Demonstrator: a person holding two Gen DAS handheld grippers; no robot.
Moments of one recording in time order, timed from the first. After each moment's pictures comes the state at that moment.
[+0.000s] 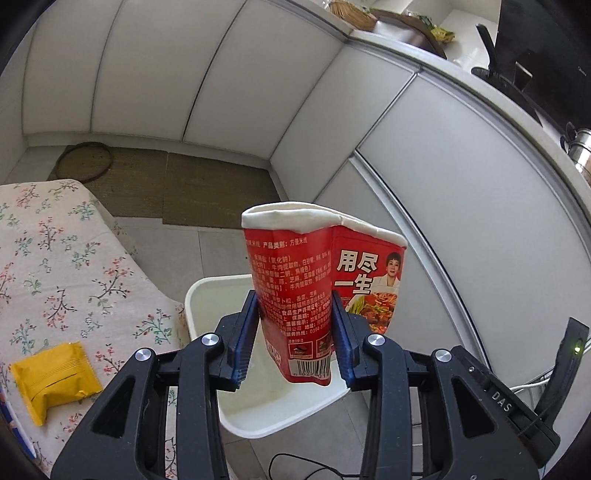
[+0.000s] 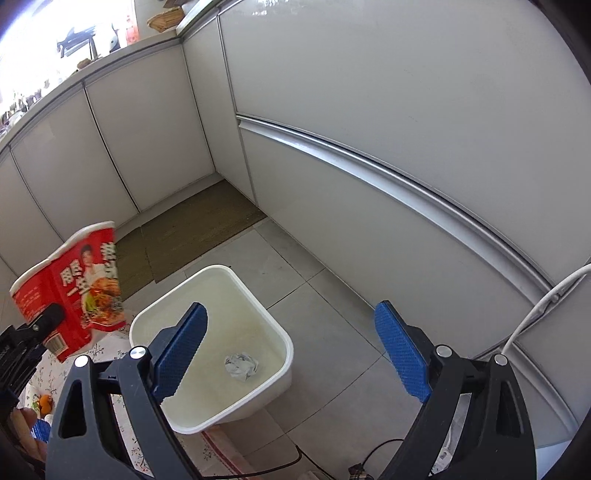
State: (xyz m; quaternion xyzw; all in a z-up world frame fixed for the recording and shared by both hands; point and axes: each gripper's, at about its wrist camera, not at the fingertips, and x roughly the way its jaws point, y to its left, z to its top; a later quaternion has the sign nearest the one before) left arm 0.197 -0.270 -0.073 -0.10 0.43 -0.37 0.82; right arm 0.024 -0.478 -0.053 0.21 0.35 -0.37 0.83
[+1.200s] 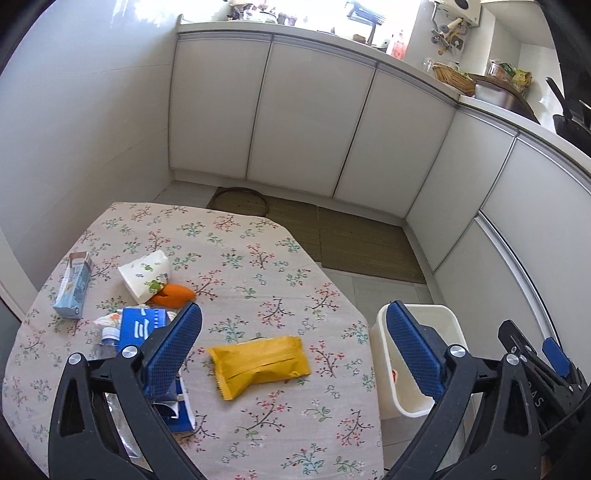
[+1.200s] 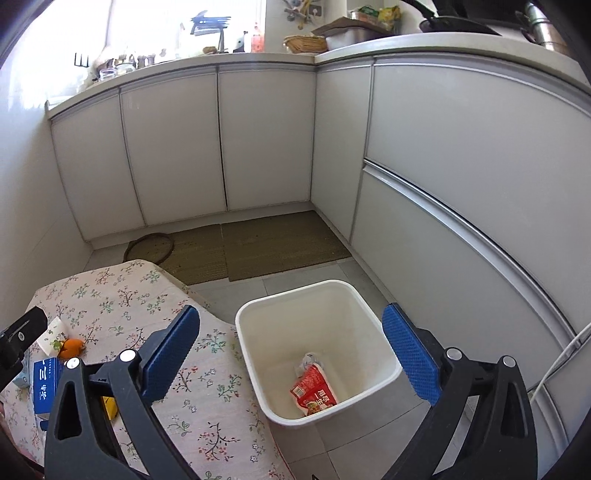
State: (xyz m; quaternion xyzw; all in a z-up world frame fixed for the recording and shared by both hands) left arm 0.148 -0.087 -0.039 -0.07 0.35 -0.12 0.93; right arm 0.078 -0.302 -0.032 0.07 0.31 -0.25 0.92
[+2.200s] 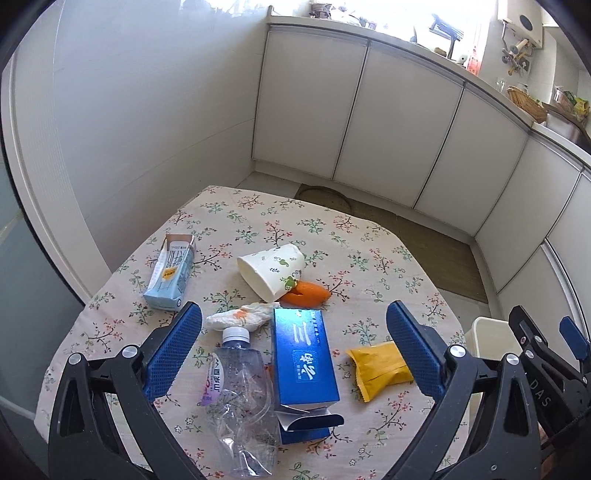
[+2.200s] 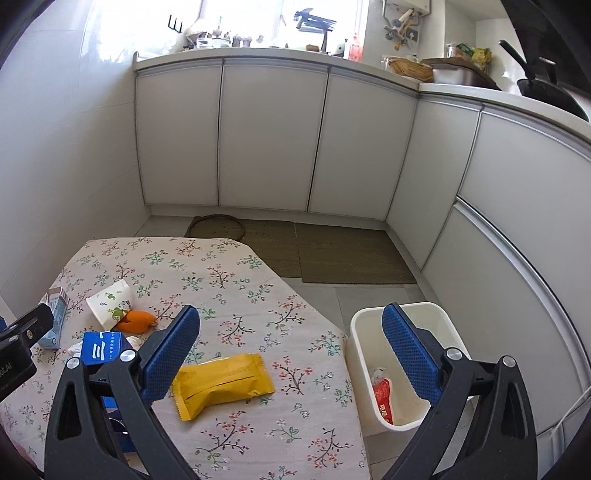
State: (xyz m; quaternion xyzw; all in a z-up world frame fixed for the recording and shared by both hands) left arm 0.155 0.045 -0.061 -0.09 0.37 0.00 0.93; right arm 0.135 -0.160 -0.048 -0.01 0.31 -0.14 0.94
